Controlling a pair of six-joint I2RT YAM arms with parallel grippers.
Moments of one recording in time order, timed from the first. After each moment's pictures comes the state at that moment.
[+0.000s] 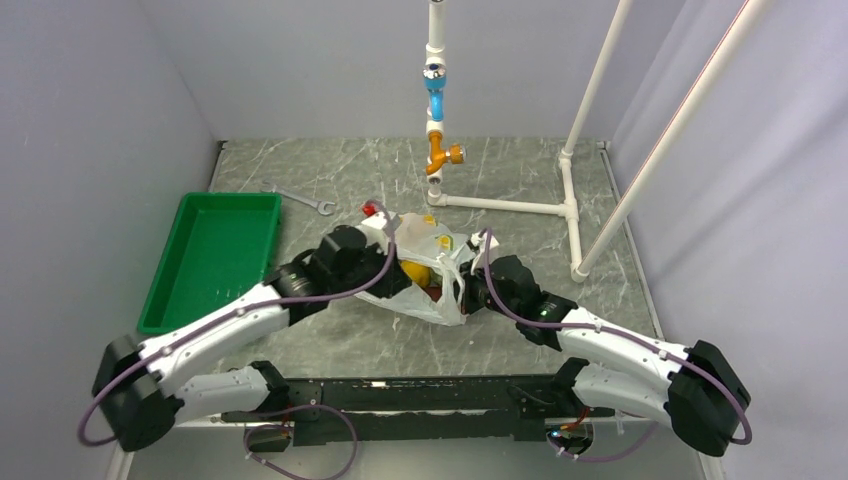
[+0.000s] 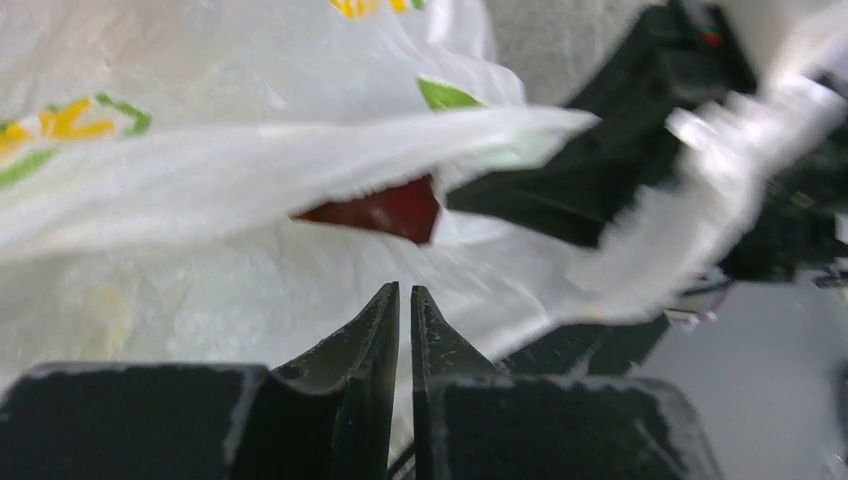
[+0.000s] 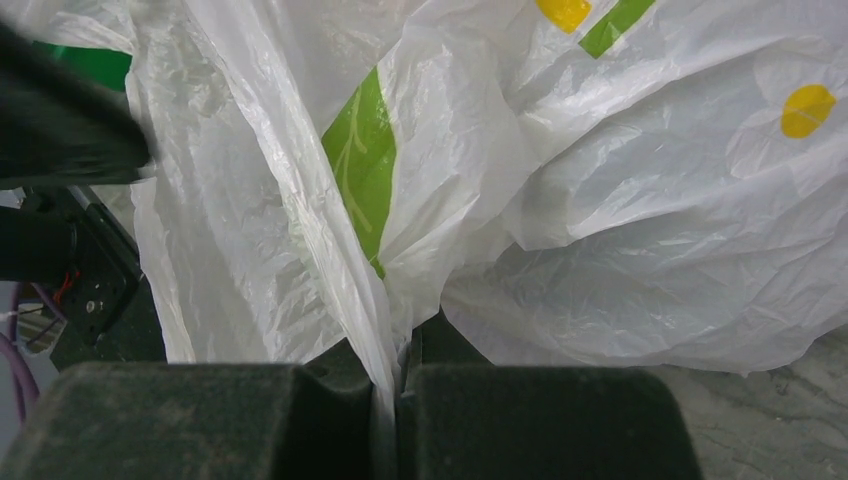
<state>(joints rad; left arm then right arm) -0.82 1.03 0.81 -0.29 0.16 -0.49 0.81 1.01 0.46 0.10 -0.06 0.43</state>
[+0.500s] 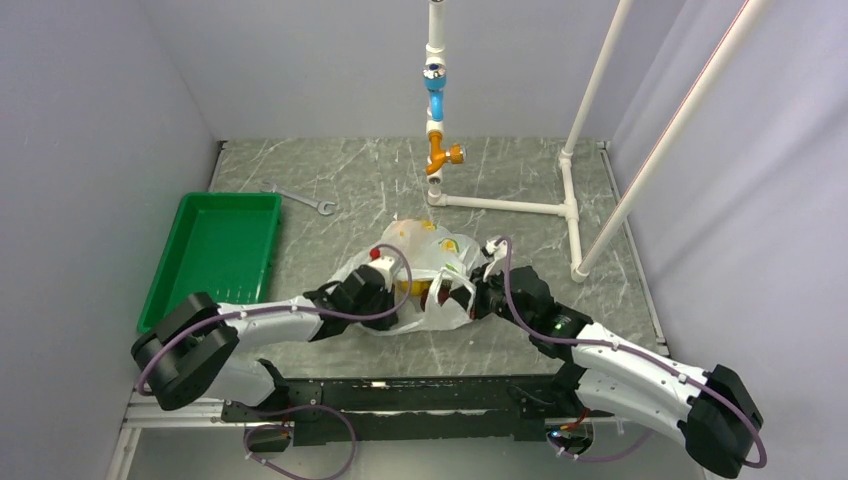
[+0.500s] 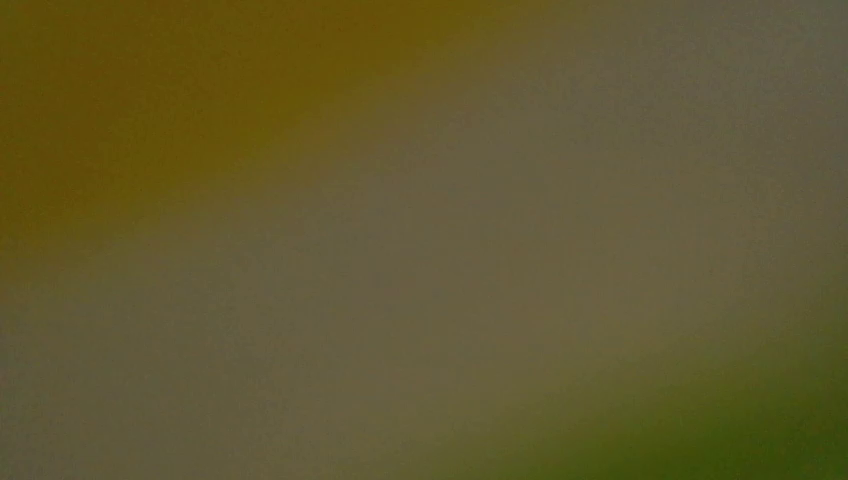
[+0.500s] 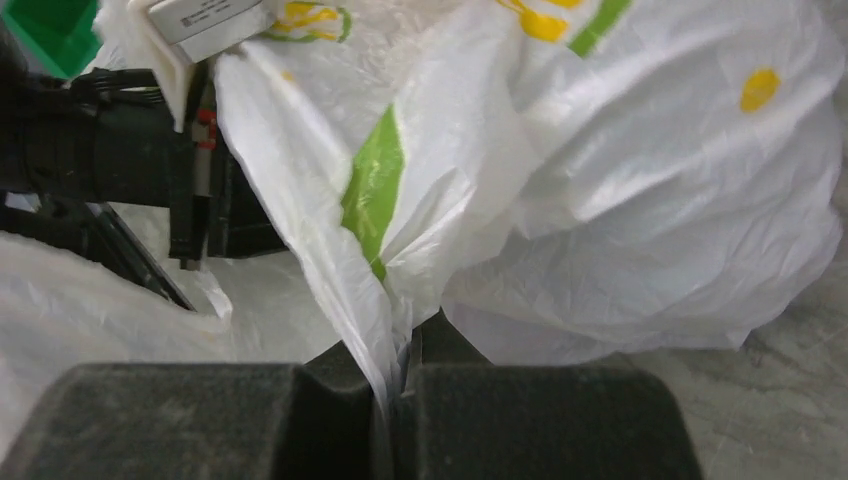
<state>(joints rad) -0.85 1.35 0.53 0.05 0.02 -0.53 0.81 0.85 0.39 0.10 -0.03 0.43</state>
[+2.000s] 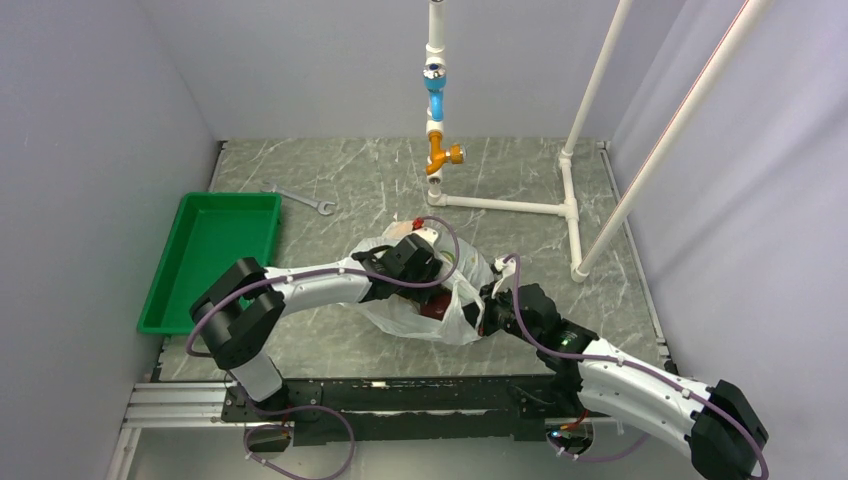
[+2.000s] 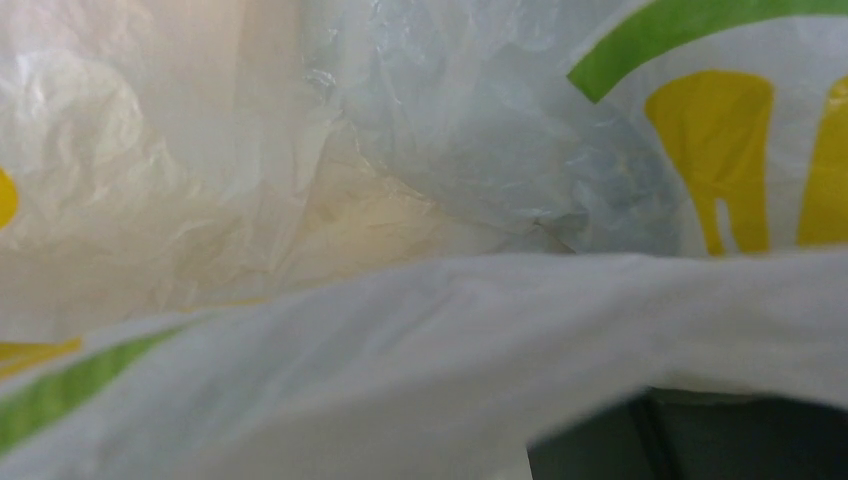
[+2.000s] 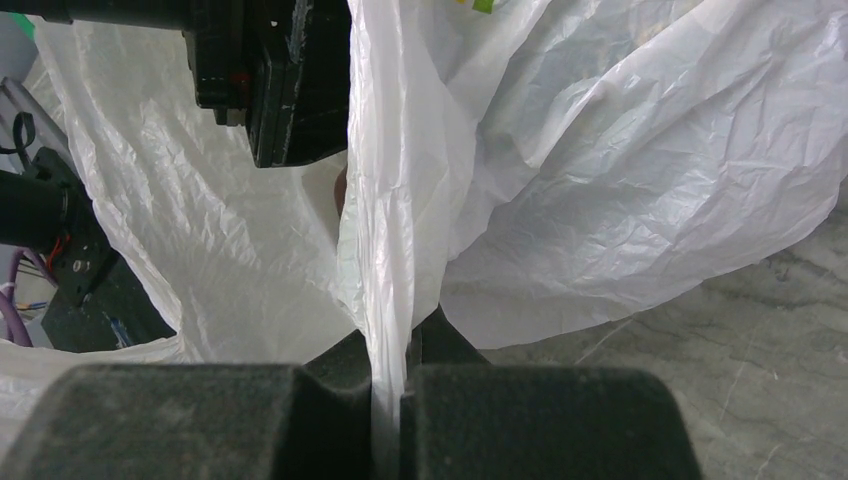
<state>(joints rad) -0.92 1.65 0.98 -0.25 -0.23 -0.38 0.80 0.73 0.21 0.11 -0.06 0.48</state>
